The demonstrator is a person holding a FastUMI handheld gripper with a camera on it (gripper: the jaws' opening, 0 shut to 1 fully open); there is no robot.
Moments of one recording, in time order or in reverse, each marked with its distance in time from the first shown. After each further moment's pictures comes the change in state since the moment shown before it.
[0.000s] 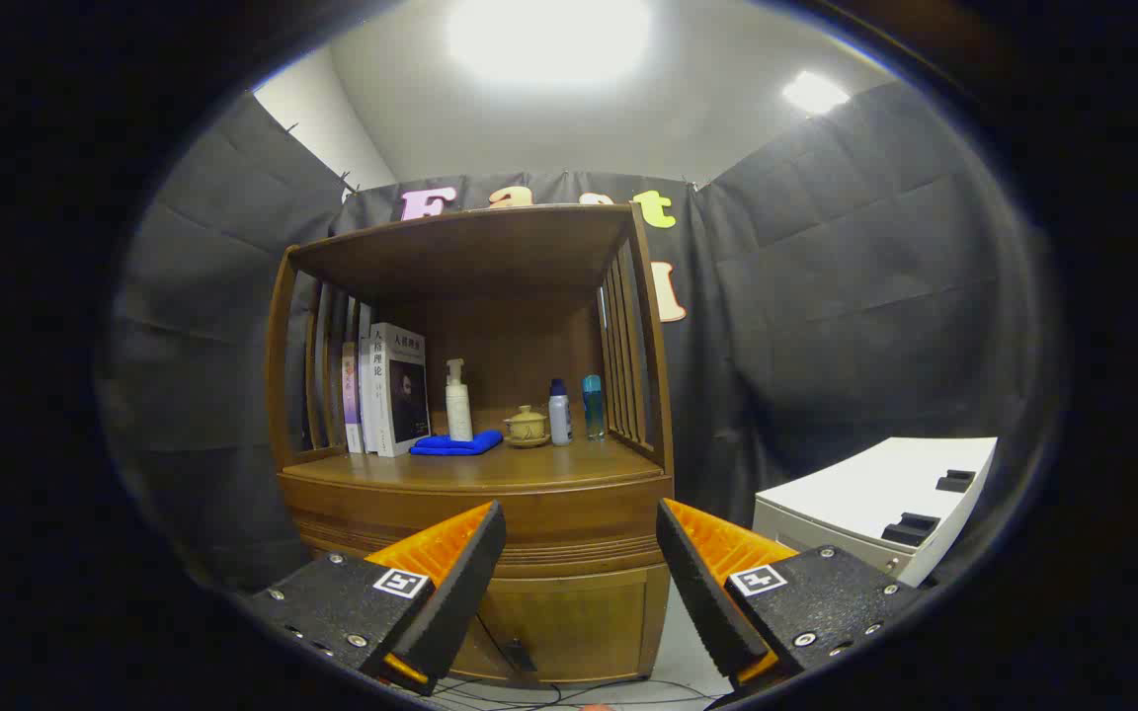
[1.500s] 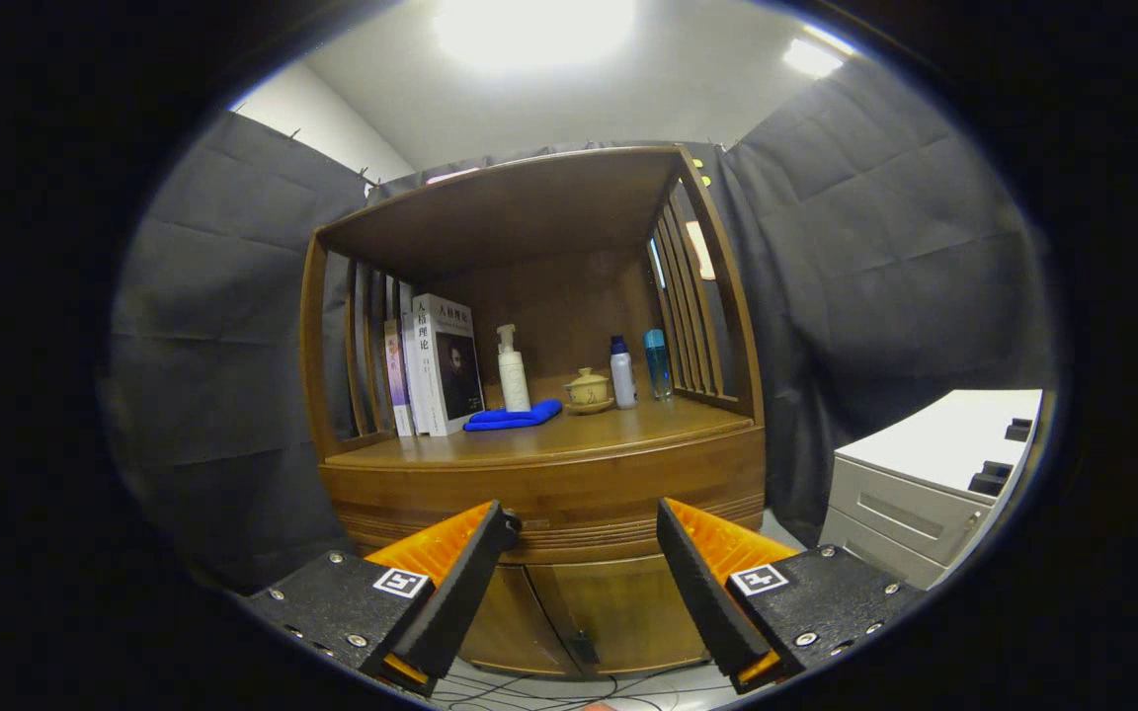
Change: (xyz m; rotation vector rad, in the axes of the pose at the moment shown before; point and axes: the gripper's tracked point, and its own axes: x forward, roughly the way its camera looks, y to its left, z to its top) arm 0.038 0.055 -0.040 0.086 0.064 0.144
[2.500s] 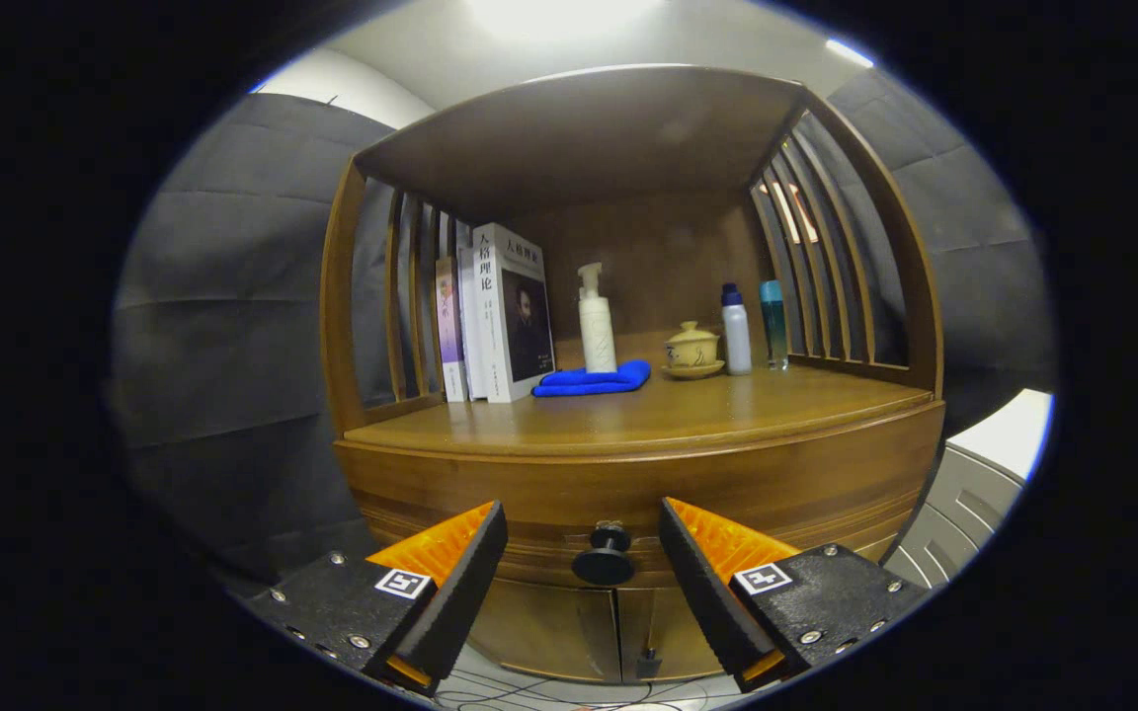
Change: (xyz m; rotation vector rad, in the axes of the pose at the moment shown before) arm 0.097 0.088 -0.068 -0.075 0.134 0.162
